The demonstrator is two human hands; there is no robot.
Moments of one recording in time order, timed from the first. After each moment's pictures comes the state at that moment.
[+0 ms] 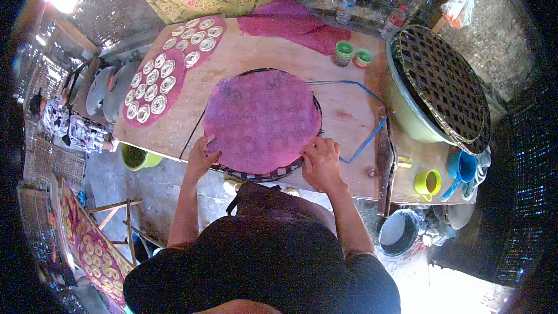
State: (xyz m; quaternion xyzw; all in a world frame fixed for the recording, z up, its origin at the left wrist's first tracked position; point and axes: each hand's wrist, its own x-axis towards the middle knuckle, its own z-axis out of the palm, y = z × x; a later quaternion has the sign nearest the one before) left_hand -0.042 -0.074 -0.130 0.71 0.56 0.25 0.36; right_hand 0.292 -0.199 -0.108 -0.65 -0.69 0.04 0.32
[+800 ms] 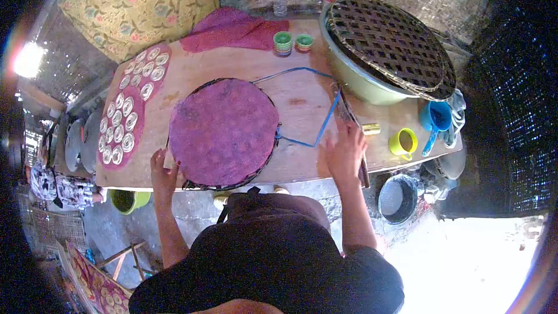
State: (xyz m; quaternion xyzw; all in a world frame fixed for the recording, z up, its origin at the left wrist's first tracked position) left_hand -0.024 -0.080 -0.064 0.78 0.55 0.25 0.15; right_hand 0.364 -0.272 -0.077 -0.87 -0.43 -0.06 0.24
